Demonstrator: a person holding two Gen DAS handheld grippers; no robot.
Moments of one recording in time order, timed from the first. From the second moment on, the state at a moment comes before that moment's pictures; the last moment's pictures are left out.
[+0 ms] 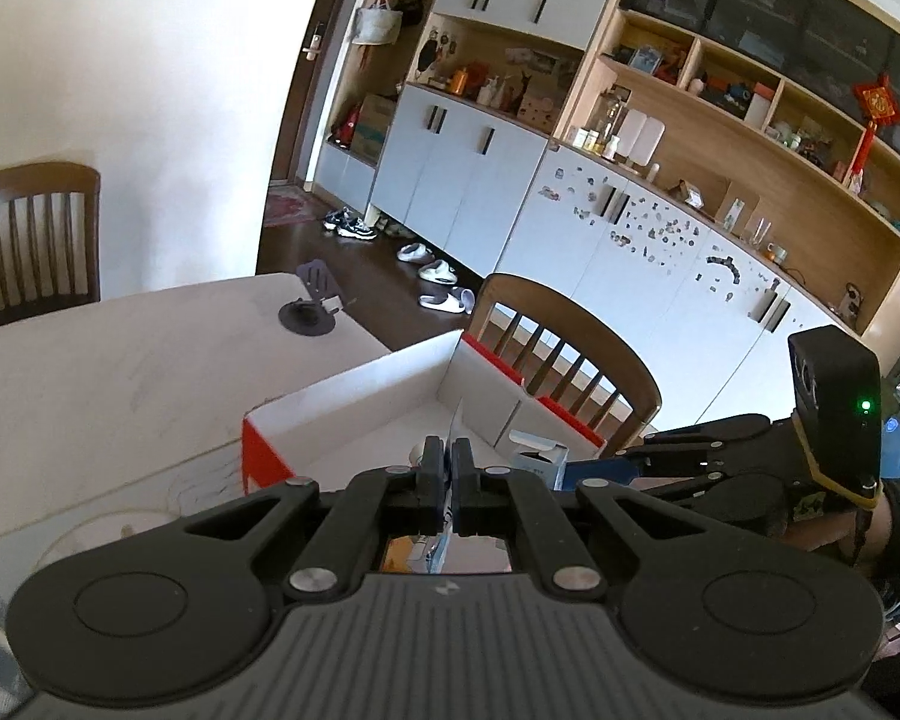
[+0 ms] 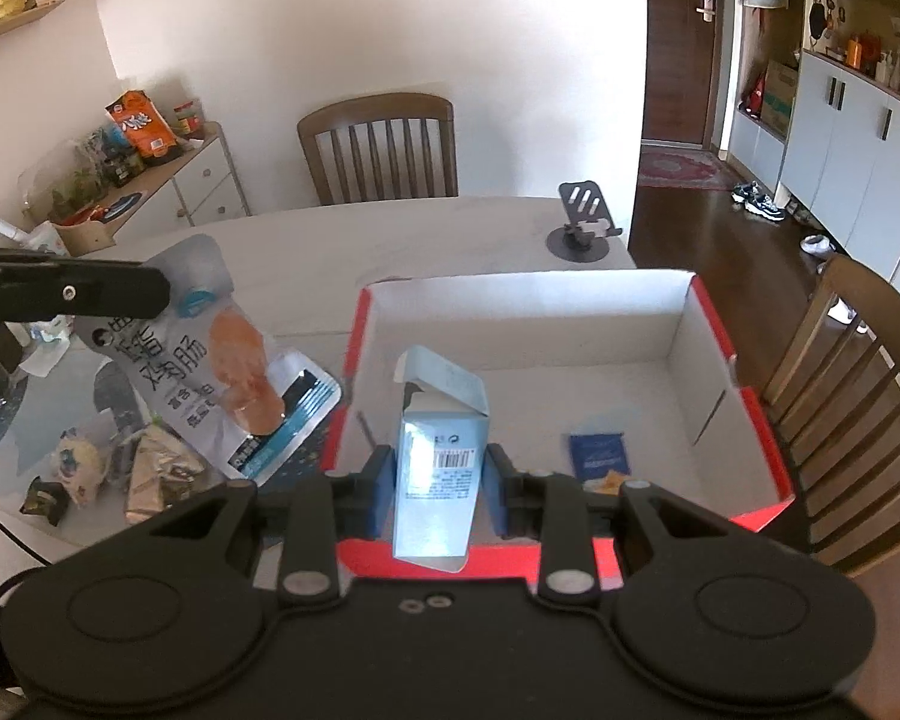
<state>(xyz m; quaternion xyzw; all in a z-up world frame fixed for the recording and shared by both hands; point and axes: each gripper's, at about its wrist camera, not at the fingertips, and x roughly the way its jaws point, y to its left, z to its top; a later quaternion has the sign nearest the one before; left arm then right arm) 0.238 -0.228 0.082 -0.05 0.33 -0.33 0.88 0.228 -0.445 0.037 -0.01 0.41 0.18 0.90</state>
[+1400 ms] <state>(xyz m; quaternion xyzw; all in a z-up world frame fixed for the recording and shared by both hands) 0.381 -0.316 -0.042 -0.10 0.42 -0.30 0.85 0.322 -0.471 -0.055 -0.04 0.54 0.19 0.82</state>
